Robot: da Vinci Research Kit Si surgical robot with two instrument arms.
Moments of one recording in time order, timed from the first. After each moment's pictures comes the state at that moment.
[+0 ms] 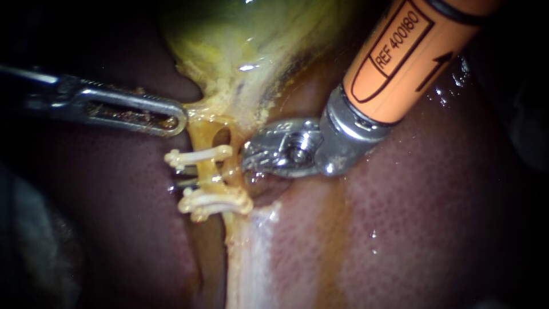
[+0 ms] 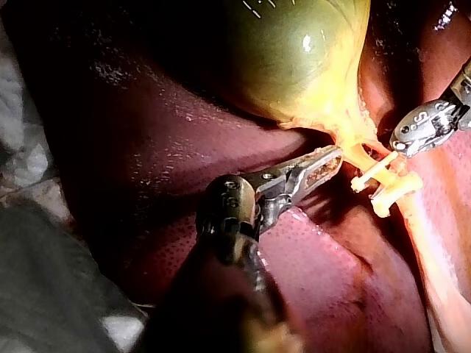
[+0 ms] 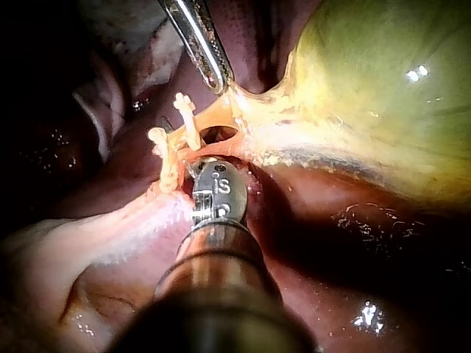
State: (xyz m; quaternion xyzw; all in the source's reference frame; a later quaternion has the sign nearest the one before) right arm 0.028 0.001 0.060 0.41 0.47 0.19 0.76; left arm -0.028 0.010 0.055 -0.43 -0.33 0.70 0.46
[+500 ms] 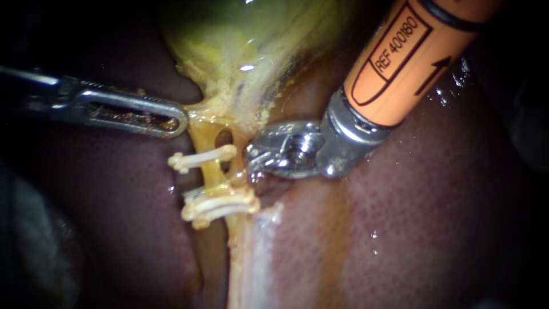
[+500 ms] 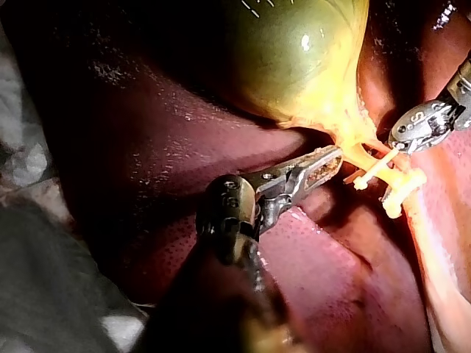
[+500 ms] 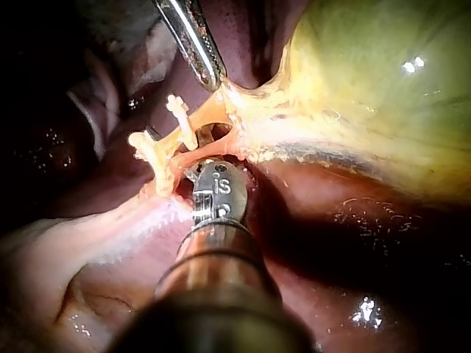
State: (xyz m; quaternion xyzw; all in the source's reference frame) right arm 0.027 0.001 0.062 0.41 0.46 0.19 0.77; left arm -0.028 0.010 0.055 -0.43 -0.33 0.70 0.46
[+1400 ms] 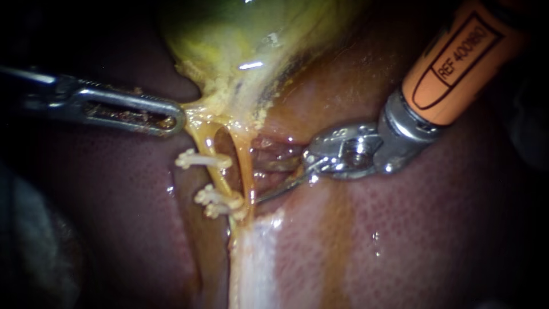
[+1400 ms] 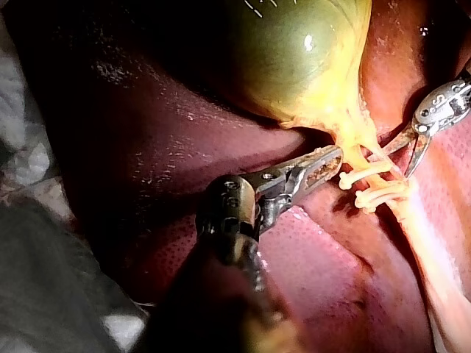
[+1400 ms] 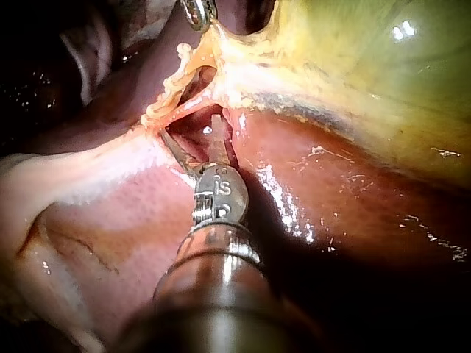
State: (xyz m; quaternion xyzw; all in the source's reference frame) right arm 0.019 0.001 0.064 0.37 0.40 0.16 0.82; left arm -0.028 0.010 0.055 -0.43 -0.33 0.70 0.46
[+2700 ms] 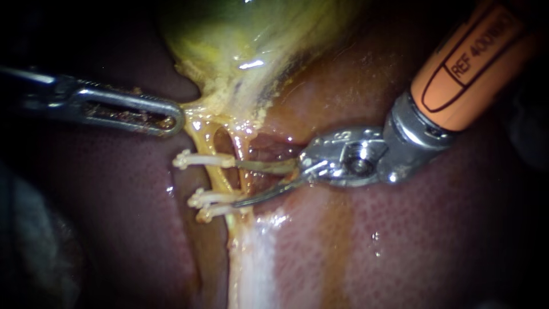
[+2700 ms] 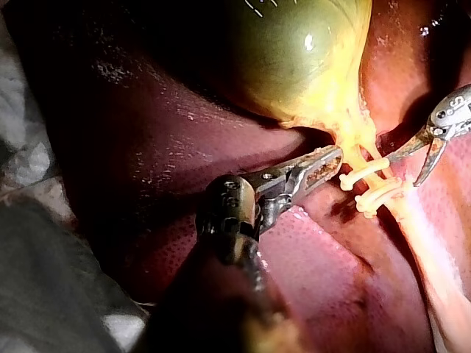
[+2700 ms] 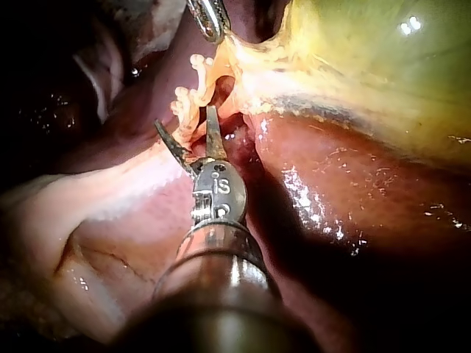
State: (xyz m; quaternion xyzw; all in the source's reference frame) right arm 0.022 0.000 0.060 0.42 0.42 0.18 0.78; left arm -0.027 0.010 0.055 -0.43 -0.33 0.70 0.45
